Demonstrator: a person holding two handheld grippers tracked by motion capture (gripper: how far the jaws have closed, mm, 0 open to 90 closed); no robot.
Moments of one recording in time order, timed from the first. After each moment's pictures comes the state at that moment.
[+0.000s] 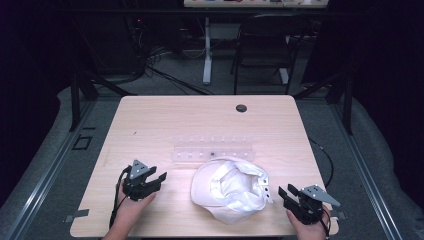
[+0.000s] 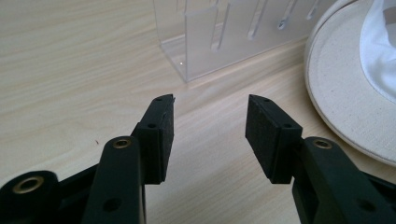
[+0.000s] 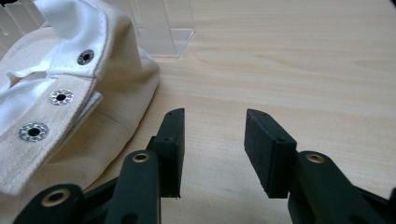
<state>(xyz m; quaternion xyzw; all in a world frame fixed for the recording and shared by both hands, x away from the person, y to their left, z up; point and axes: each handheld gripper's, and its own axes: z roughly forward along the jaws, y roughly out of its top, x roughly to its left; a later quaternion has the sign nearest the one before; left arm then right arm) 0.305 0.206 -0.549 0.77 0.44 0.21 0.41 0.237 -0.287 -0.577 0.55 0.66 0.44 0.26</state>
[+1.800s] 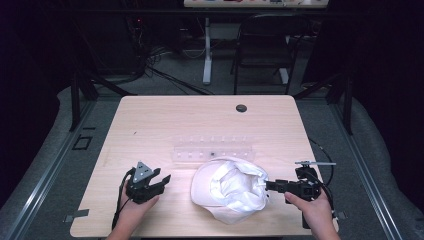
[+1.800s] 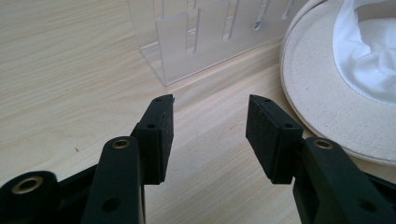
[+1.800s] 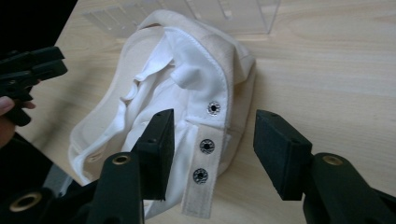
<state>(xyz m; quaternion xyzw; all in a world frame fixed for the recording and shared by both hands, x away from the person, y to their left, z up) 0.299 0.196 -0.548 0.79 0.42 0.20 0.40 0.280 -0.272 -0.500 0.59 0.69 0.41 -0.03</state>
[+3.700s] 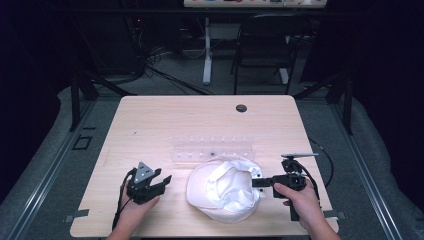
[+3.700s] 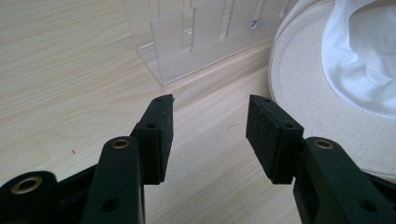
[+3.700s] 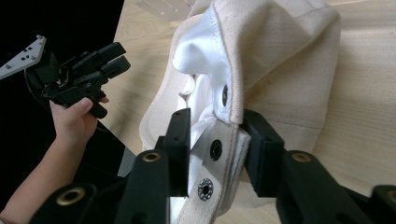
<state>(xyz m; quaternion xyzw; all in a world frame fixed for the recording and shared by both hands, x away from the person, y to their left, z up) 0.299 0.194 -0.549 0.79 0.42 0.20 0.40 0.306 -0.245 -0.500 0.59 0.67 0.41 -0.17</state>
